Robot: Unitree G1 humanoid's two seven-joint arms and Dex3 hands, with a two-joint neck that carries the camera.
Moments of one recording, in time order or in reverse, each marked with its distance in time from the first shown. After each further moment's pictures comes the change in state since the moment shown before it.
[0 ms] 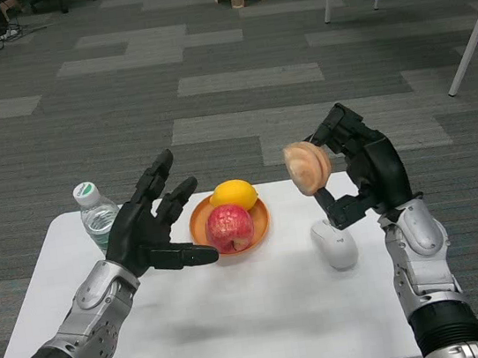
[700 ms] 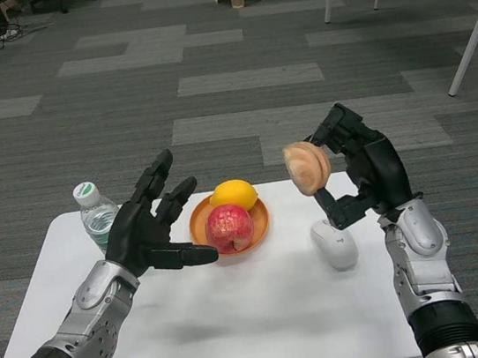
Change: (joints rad) left arm 0.000 0.000 0.001 0.000 0.000 0.000 0.000; right arm 0.000 0.000 0.001 0.000 0.000 0.000 0.000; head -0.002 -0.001
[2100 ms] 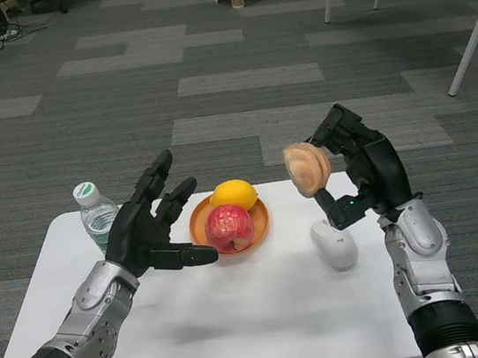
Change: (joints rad) left arm 0.002 0.000 0.000 0.000 0.001 0.000 0.000; right arm 0.000 -0.001 0.001 0.000 0.000 0.000 0.000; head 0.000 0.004
